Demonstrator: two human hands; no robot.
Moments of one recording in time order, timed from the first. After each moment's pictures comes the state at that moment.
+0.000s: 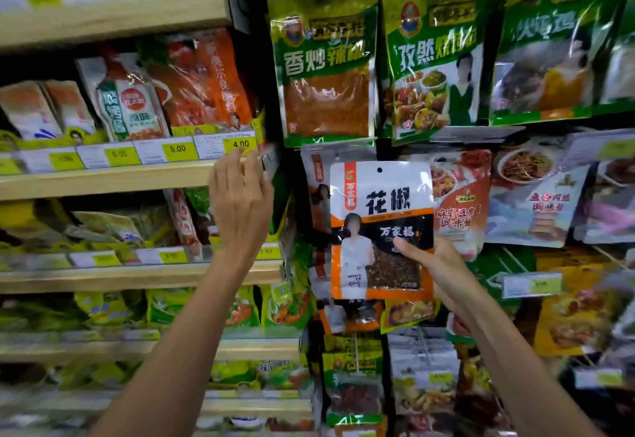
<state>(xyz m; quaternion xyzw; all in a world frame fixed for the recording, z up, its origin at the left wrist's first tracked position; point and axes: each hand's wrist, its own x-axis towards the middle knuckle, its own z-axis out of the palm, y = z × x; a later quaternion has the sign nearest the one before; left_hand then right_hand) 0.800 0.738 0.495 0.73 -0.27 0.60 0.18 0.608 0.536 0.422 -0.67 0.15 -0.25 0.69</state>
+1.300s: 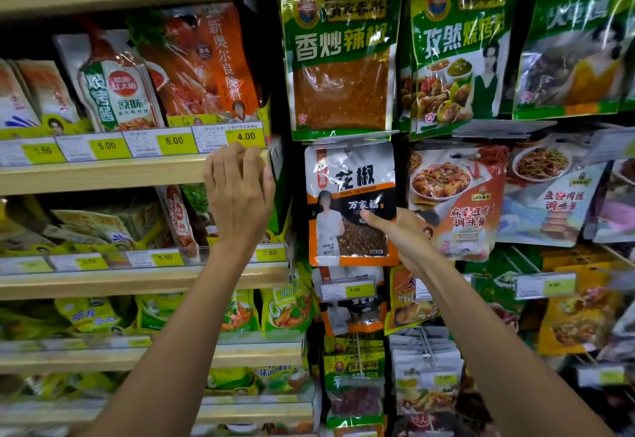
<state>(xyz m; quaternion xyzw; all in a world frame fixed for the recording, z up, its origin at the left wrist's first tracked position) 0.846 0.737 0.481 0.69 -0.30 0.62 0.23 0.700 0.542 0.434 -0.69 0.18 -0.27 0.65</state>
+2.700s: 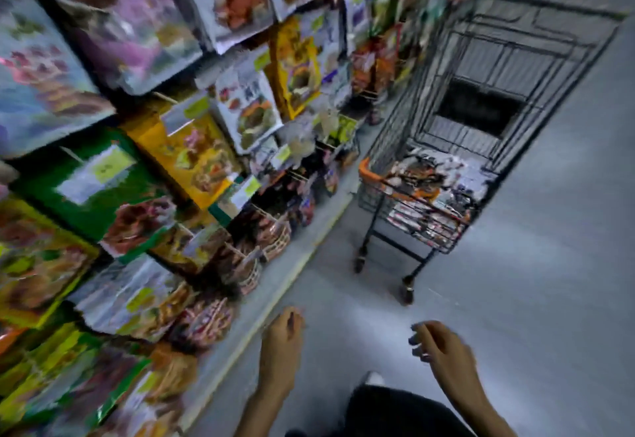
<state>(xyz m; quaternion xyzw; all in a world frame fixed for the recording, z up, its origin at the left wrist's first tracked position) 0.352 0.576 0.151 0.74 -0.42 -0.42 0.32 0.107 0.609 0.164 -0.41 0.74 -0.33 0.43</state>
